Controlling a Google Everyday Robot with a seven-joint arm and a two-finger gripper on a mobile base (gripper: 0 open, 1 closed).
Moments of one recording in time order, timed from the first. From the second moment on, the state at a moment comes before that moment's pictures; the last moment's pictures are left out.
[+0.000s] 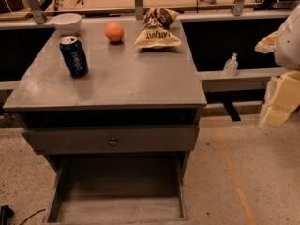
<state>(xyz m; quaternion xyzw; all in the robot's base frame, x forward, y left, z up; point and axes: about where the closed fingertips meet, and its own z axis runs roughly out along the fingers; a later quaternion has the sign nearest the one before) 0.438 -0.217 0.976 -0.60 0.78 -0.03 0.16</state>
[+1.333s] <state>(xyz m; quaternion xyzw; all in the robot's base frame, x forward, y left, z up) 0.531 -0.081 0.963 -0.57 0.71 0.18 0.37</state>
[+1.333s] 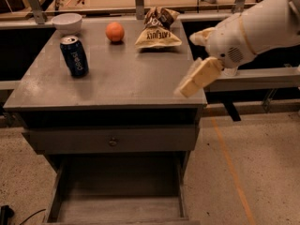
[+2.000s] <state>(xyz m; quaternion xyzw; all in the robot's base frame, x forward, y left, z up) 0.568 0.002 0.986 -0.53 0.67 0.23 0.47</state>
